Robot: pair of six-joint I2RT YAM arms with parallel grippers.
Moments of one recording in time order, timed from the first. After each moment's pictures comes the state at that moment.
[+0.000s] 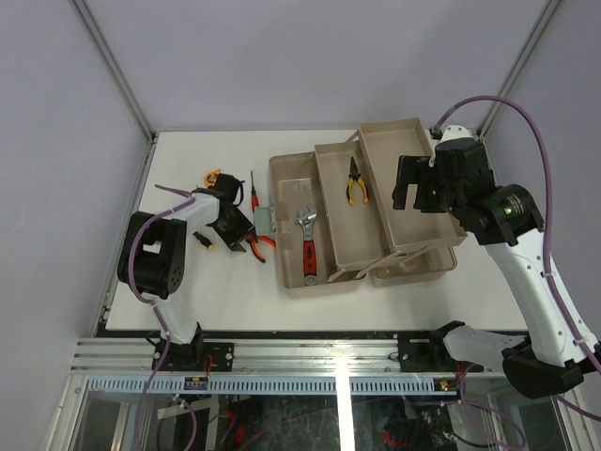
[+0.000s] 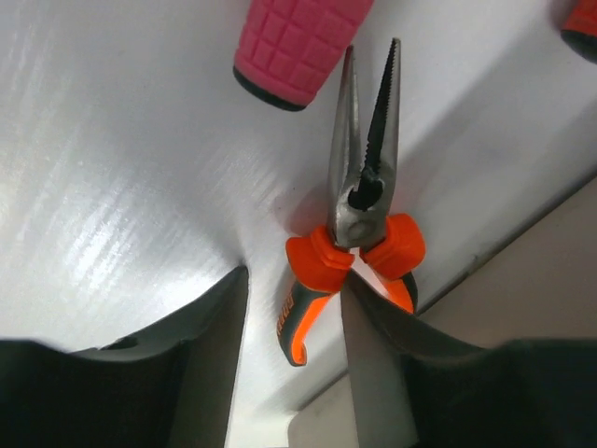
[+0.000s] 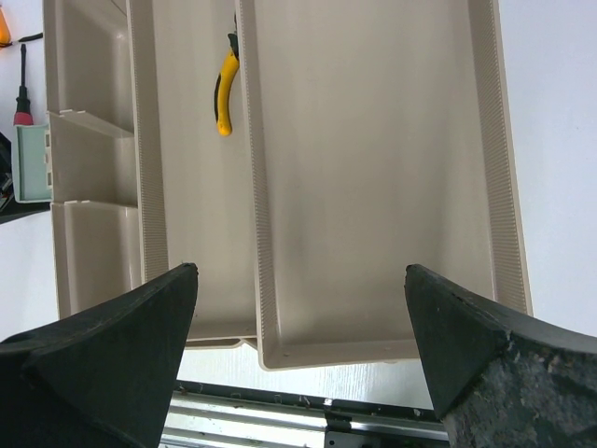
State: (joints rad) left arm -0.19 1.78 1.07 -0.62 0.12 -0.93; right arm 0.46 1.16 1.60 -1.12 0.23 0.35
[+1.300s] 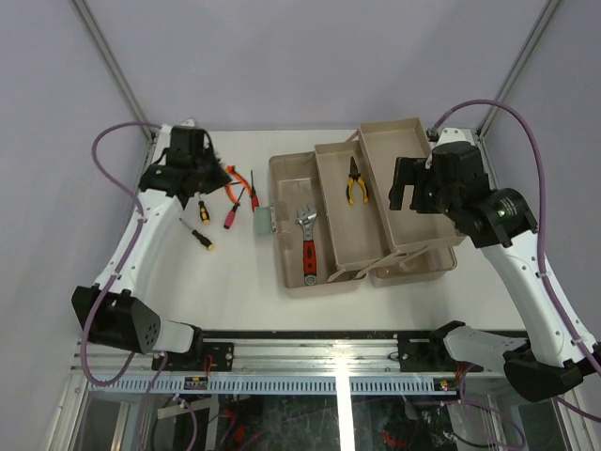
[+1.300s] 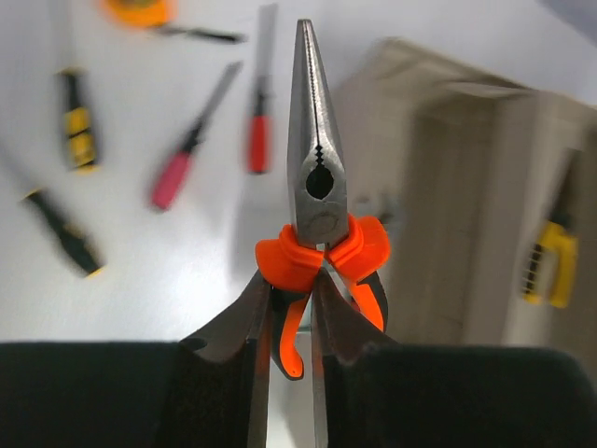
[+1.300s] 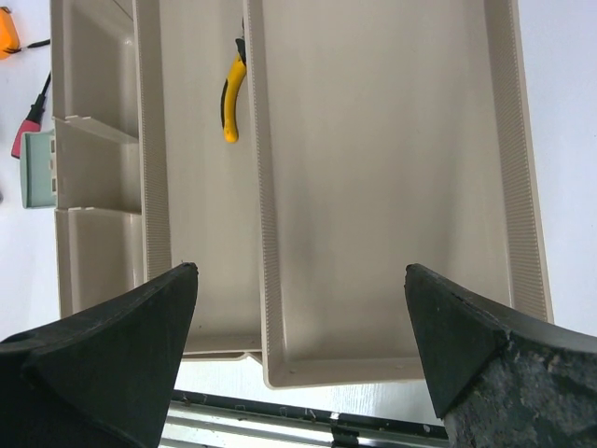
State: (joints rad) left arm -0.12 1.35 1.34 -0.76 -0.02 -0.61; right arm 0.46 1.14 1.53 -1.05 0.21 0.35
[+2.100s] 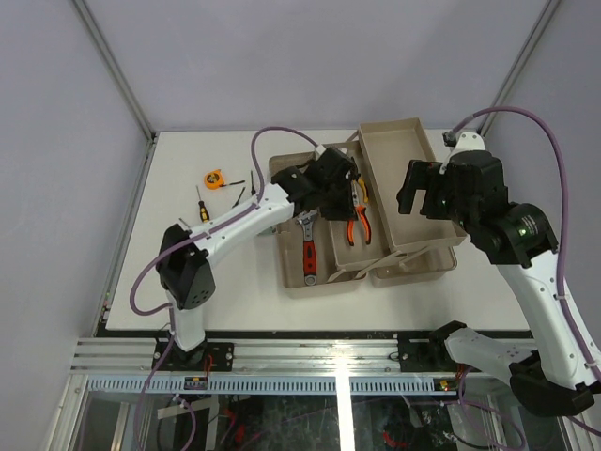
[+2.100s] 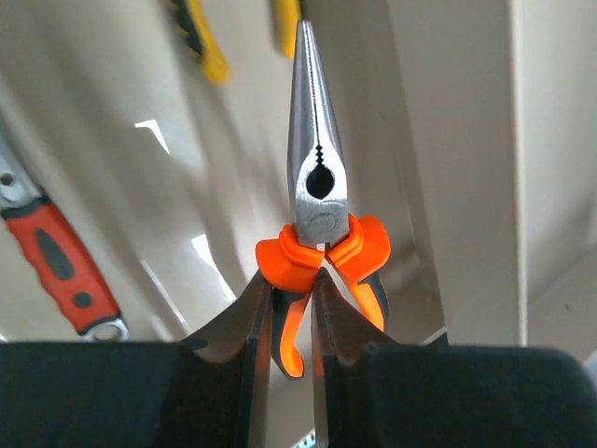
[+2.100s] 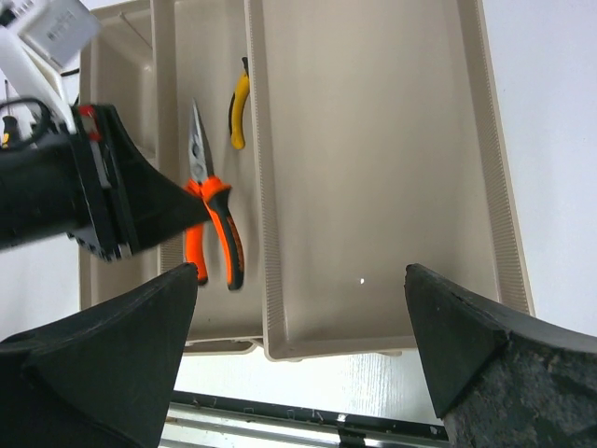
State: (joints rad) left arm -0.79 1.87 1.77 -0.73 0.06 -0.80; right arm 0.46 1.06 1.53 -1.06 0.23 0.37
